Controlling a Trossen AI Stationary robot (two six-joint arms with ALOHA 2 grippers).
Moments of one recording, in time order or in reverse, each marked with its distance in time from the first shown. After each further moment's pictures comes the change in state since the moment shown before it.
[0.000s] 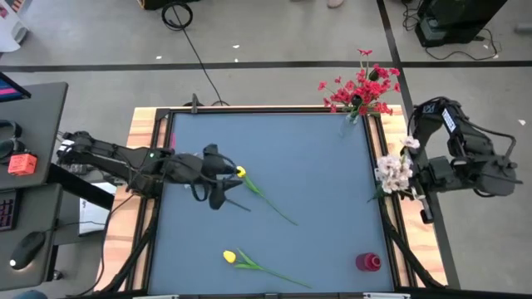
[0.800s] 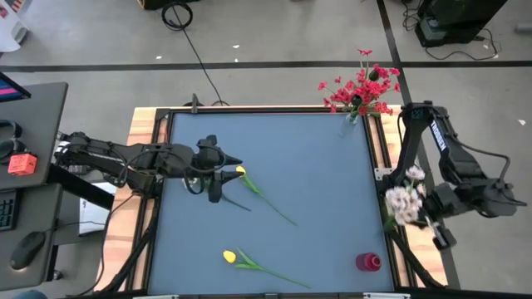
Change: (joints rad) left arm 0.041 -0.039 0.000 0.136 0.005 0.142; right arm 0.243 -0.019 -0.295 0.393 0.121 0.049
